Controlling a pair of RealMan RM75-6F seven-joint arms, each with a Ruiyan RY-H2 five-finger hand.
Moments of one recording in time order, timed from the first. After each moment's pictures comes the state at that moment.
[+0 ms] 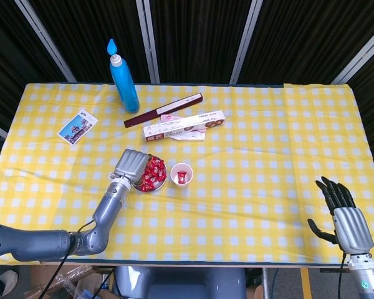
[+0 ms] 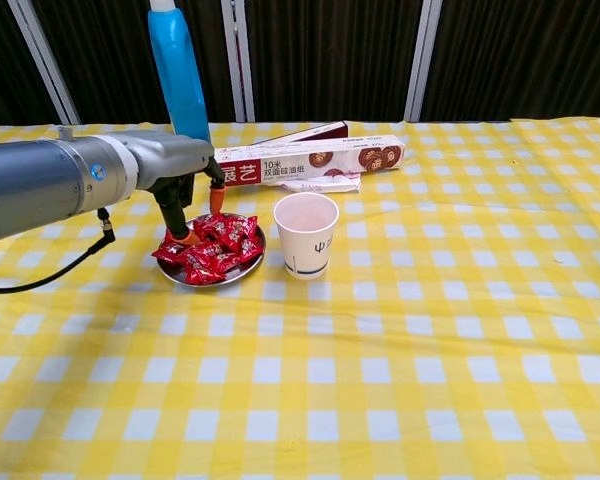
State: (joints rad) left arm -1.04 -1.61 -0.18 -1.52 0.51 1.01 0.85; right arm 0.09 -1.10 0.03 -1.66 -1.57 1.47 0.16
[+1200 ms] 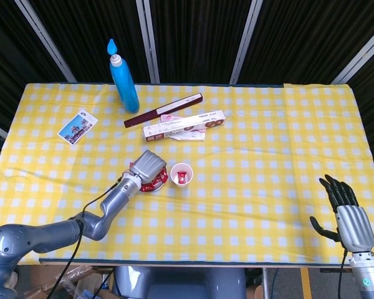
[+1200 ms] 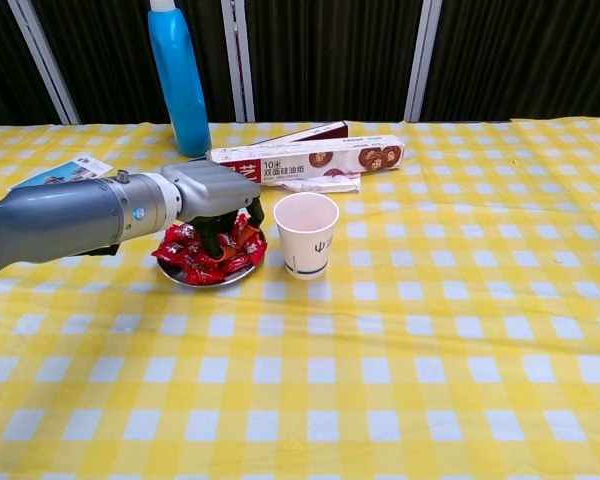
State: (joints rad) left arm -1.06 -1.74 -0.10 -1.12 0.97 0.72 0.54; right arm 0.10 -1.10 0.04 -1.67 -1.54 1.46 0.17
